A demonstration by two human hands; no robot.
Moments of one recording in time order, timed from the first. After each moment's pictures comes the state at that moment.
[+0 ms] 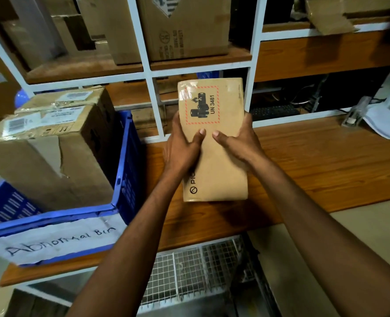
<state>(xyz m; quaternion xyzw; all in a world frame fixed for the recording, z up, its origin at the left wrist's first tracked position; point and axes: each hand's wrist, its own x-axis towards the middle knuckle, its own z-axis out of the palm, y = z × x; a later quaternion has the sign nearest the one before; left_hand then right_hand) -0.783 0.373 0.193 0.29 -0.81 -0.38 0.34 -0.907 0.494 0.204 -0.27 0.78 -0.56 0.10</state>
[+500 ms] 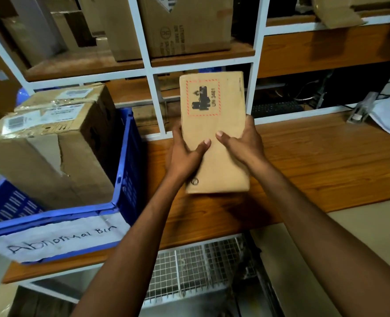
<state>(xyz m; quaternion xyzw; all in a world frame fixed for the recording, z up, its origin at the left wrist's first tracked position) -0.782 0.366 0.173 0.30 -0.77 -0.46 0.31 -0.913 0.485 0.193 -0.25 0.79 -0.55 0.08</state>
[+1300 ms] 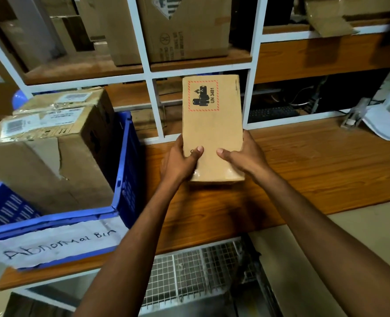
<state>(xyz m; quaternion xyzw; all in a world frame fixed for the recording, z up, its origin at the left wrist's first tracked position) -0.773 0.365 0.180 0.34 -0.82 -0.40 0.25 -0.915 0.493 0.182 -0.24 0.83 -0.49 0.13</state>
